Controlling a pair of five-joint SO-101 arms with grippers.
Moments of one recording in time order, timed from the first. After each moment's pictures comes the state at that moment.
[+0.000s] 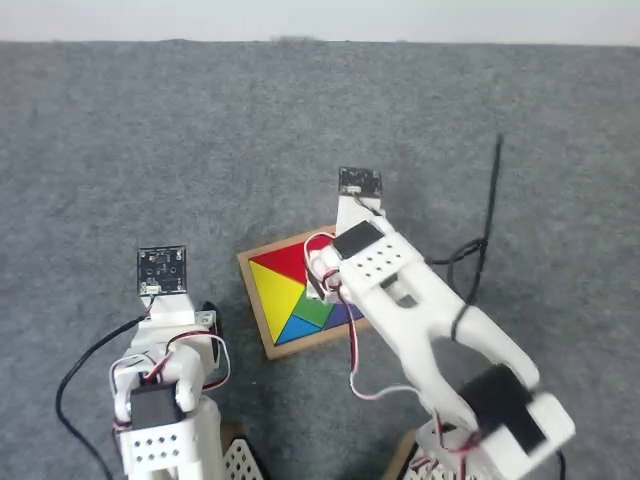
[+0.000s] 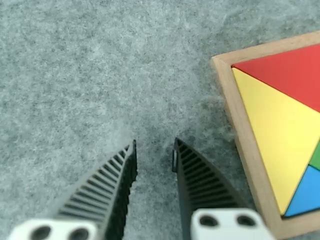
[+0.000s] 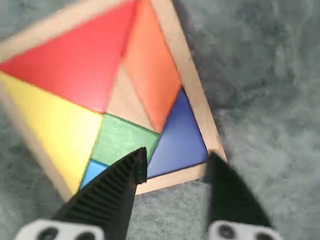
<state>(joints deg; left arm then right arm) -16.0 -102.9 96.8 72.0 1.3 -38.6 -7.2 29.4 65.2 -36.1</state>
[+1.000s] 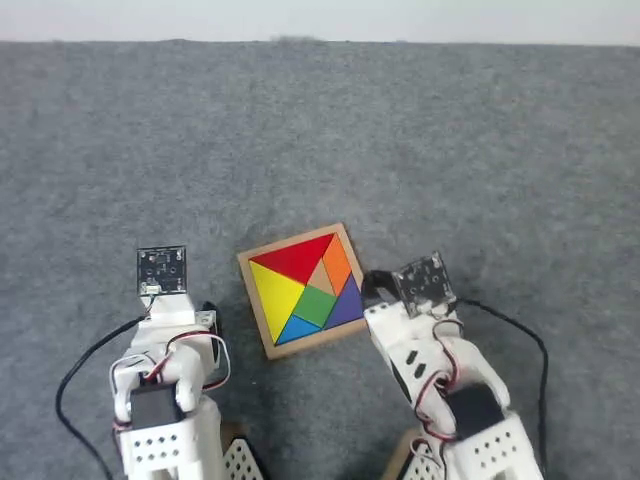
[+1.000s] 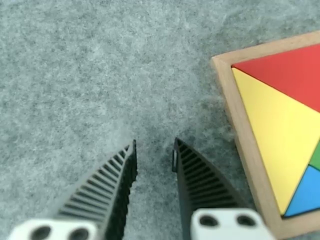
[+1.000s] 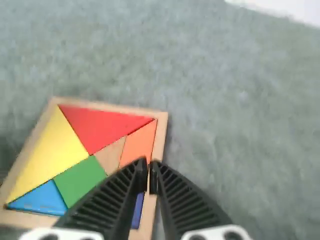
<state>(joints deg) -16.0 -102.9 96.8 72.0 1.3 -27.7 -102.7 95.5 47.8 1.7</state>
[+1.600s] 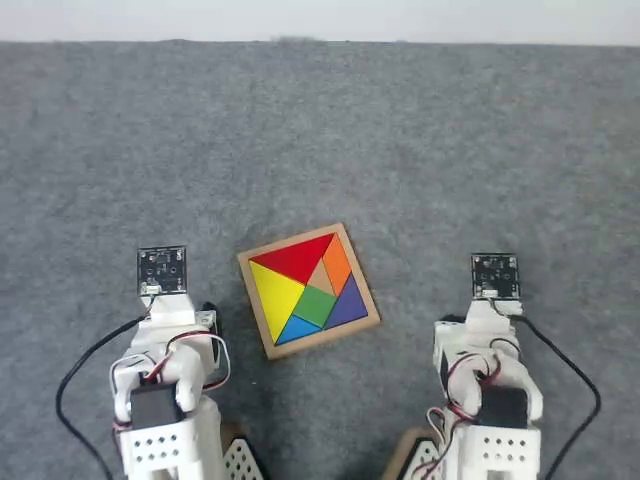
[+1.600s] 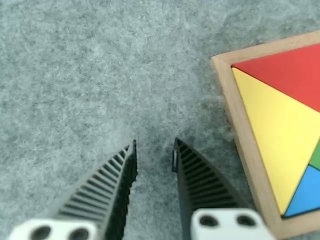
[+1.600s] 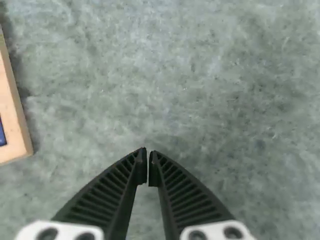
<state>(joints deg) -15.9 -102.9 96.8 72.0 1.3 0.5 -102.6 95.6 69.7 1.6</state>
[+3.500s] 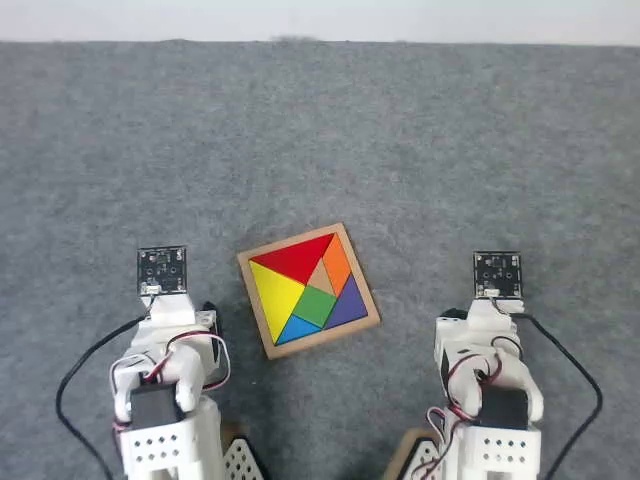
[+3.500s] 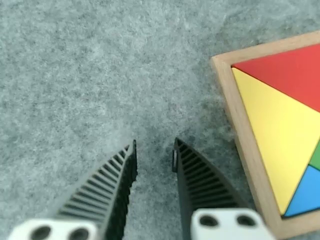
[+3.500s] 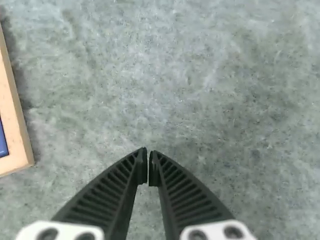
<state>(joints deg) -15.9 -102.9 96.8 72.0 1.3 0.5 -103.5 95.4 68.0 1.9</state>
